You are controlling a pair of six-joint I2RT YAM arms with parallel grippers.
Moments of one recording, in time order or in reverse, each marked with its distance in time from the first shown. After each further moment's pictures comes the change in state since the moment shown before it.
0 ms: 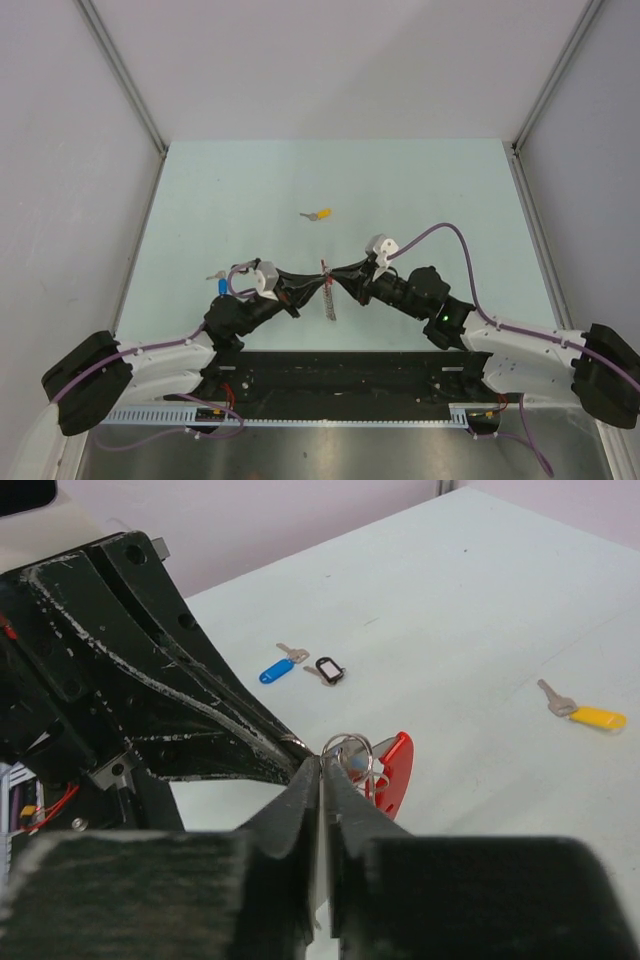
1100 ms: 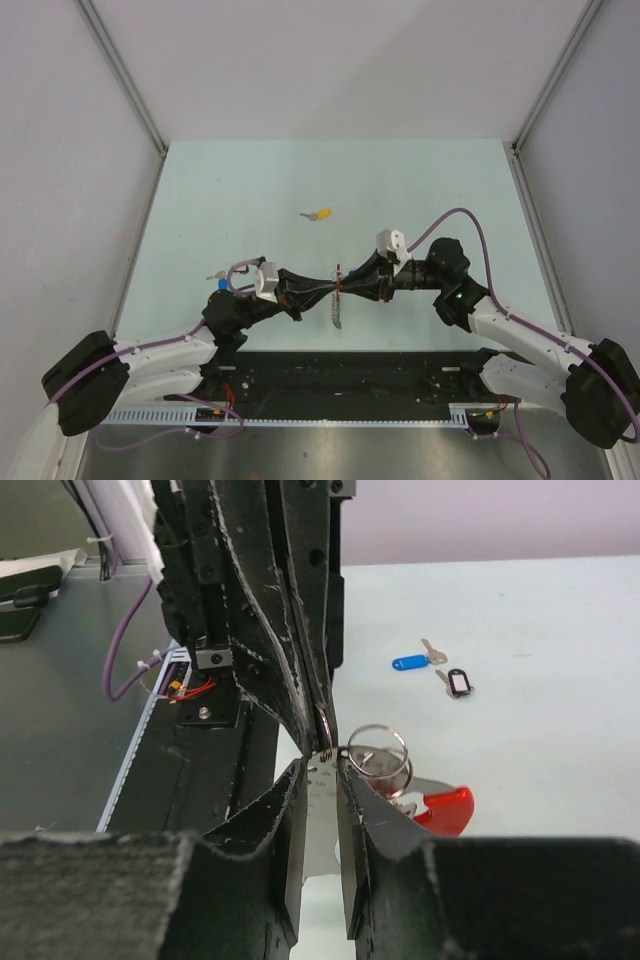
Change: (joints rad) left arm -0.001 -0.002 0.074 0.025 0.227 -0.044; right arm -0.319 -0.033 0.066 -0.092 -0.834 -0.071
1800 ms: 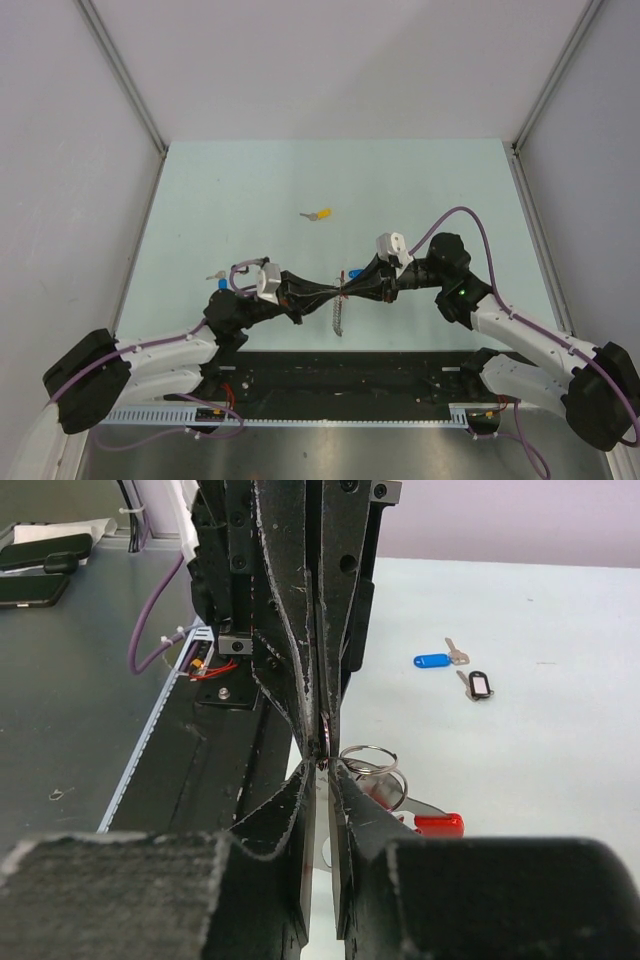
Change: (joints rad) left arm 0.000 0.013 0.008 0.002 0.062 -0.029; right arm -0.012 -0.011 0.047 -0.104 -0.116 -0.087
